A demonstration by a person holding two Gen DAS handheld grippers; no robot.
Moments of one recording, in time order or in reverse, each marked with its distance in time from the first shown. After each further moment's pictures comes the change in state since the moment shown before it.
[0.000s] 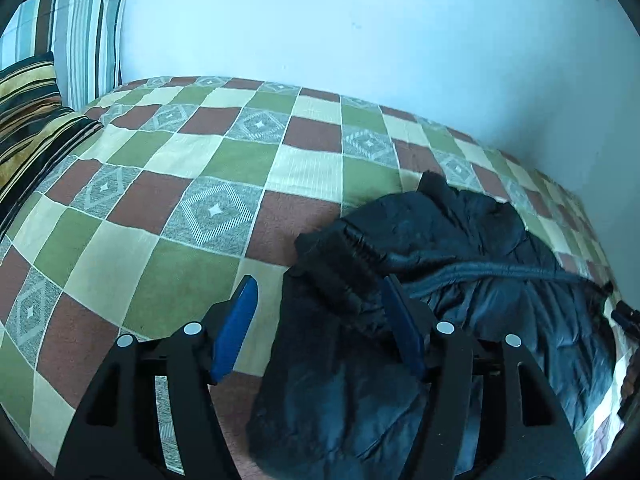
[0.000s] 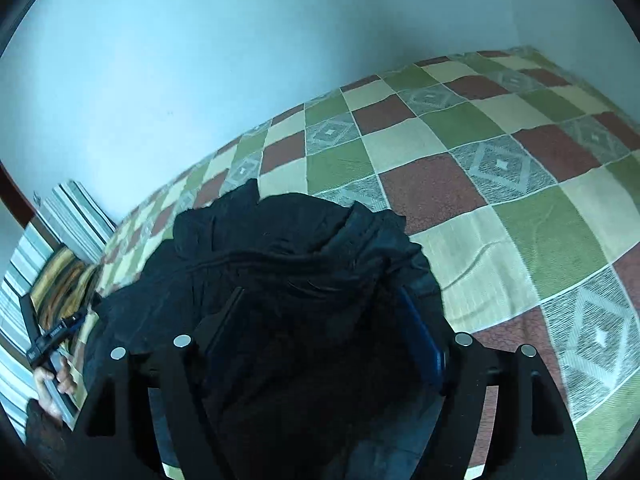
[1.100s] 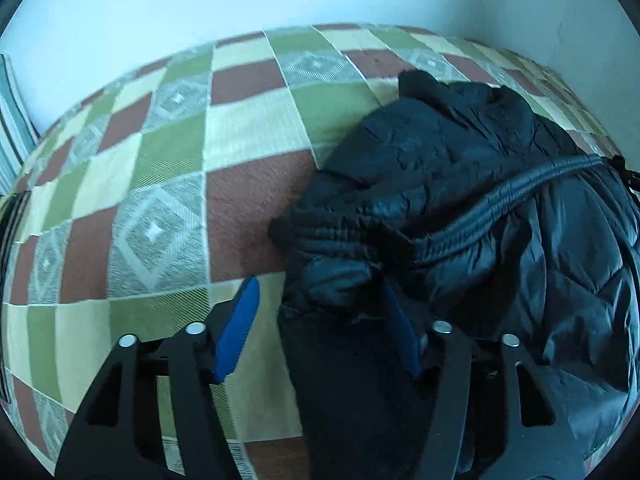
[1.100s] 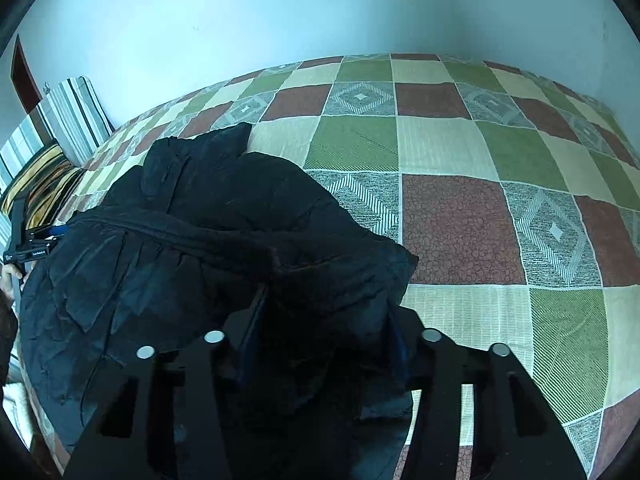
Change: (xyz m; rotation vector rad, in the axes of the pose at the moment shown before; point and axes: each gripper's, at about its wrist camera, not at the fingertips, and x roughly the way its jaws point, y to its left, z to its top) left arm 0.091 -0.006 0.011 0.375 0.226 -0.070; right arm 0.082 0.000 0.033 -0.325 0.155 -0.012
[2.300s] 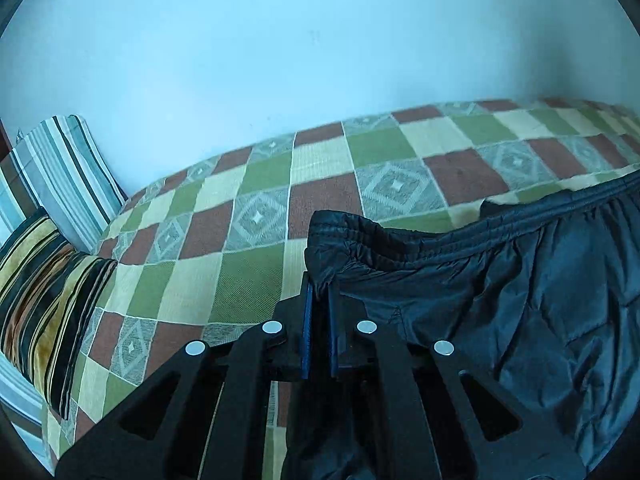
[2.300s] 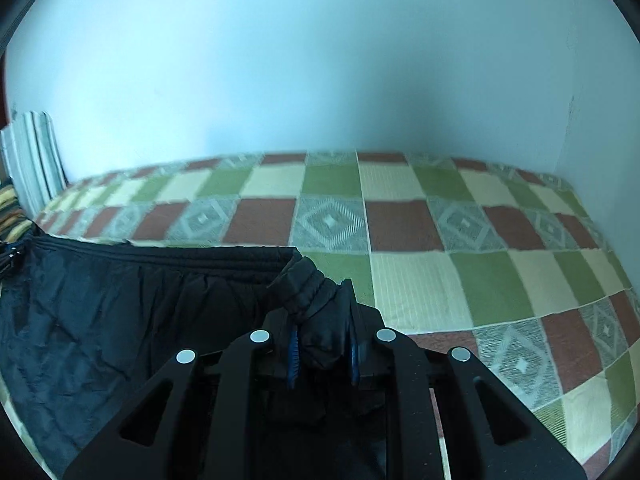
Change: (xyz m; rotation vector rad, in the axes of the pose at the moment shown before) left arm -0.006 -0.019 0.105 -0.038 -0.199 0.406; right arm 0.021 0.016 0.096 0.006 -0.229 -0.229
